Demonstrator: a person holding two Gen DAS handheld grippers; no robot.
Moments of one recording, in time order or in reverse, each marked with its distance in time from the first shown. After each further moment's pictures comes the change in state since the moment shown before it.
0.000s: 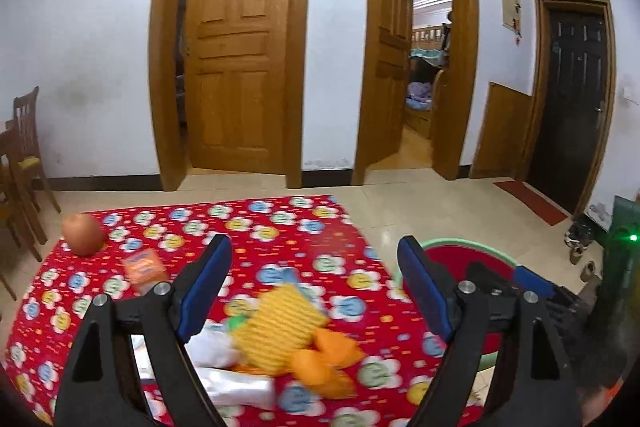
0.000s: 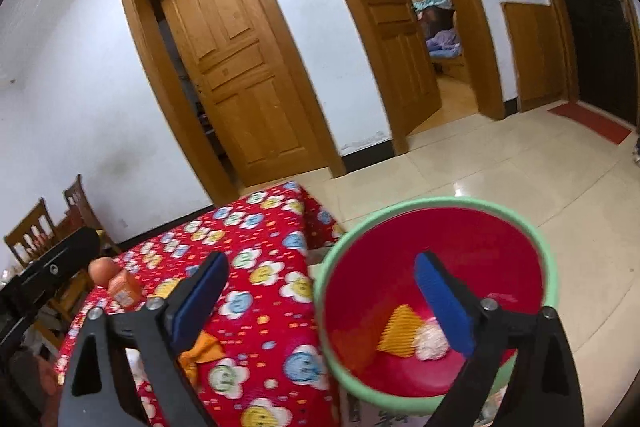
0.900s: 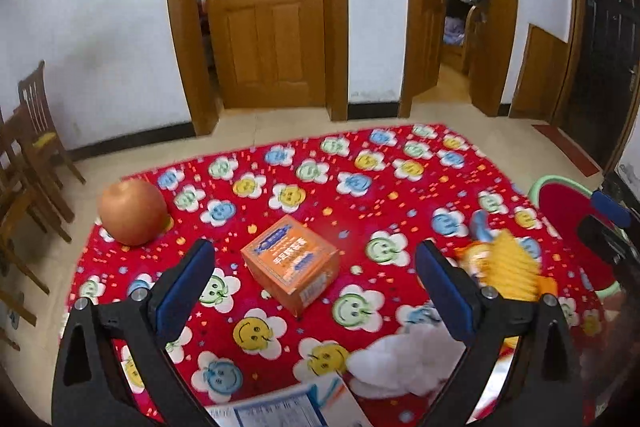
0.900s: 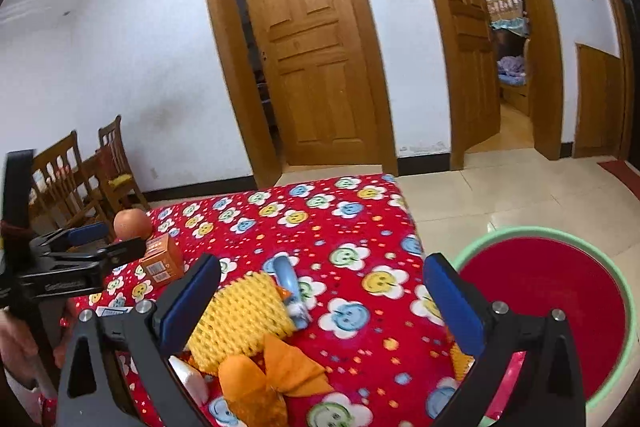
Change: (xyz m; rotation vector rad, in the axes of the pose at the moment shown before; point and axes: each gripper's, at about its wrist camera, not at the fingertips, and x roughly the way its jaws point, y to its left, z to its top) left arm 0.094 0.157 -0.021 0.035 0.280 0.078; right arm 0.059 0.111 -0.021 -0.261 0.043 0.105
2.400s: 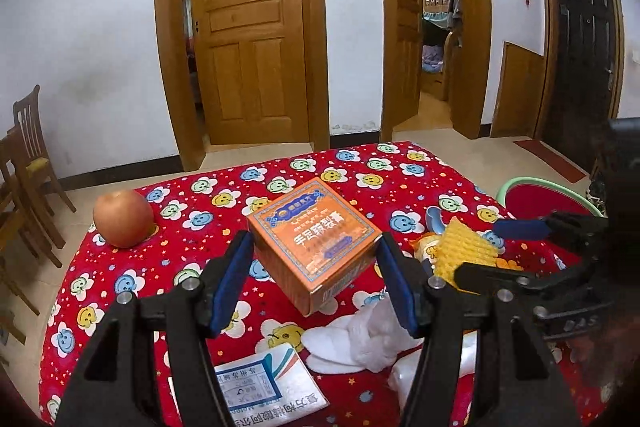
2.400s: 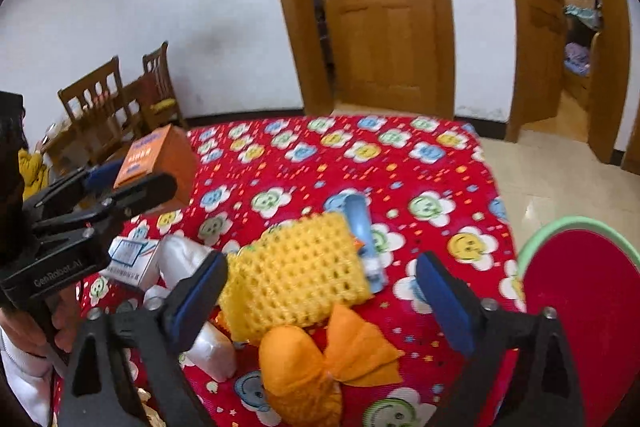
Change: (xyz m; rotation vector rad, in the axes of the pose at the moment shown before) left arm -0.043 -0.028 -0.032 0.045 -0.167 -0.047; right arm 0.045 0.034 -0.017 -0.113 0.262 0.184
